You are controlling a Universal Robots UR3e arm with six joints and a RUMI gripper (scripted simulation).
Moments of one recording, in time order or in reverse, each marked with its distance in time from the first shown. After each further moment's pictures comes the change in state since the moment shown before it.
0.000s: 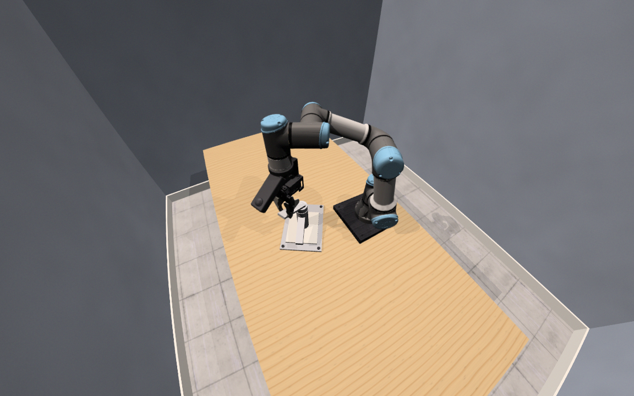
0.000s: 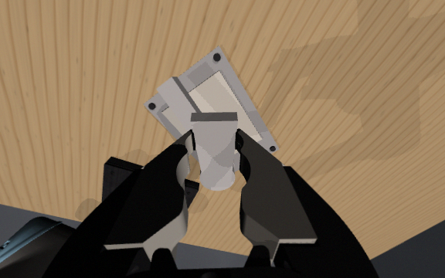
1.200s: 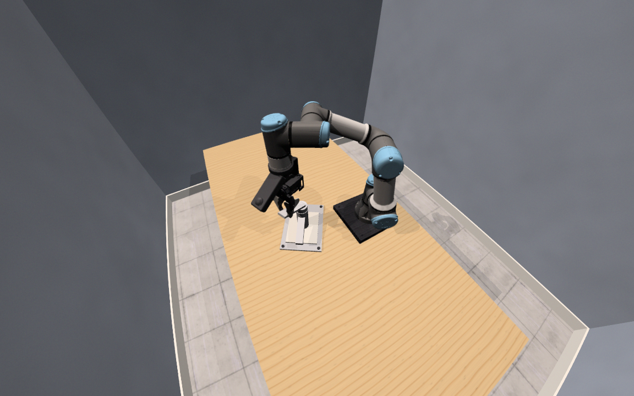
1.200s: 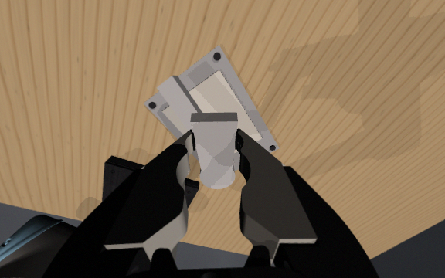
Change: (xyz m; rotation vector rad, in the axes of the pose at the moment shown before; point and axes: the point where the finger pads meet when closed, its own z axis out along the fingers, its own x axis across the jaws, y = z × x) arm 0.000 0.001 -0.002 0.000 -0.001 0.000
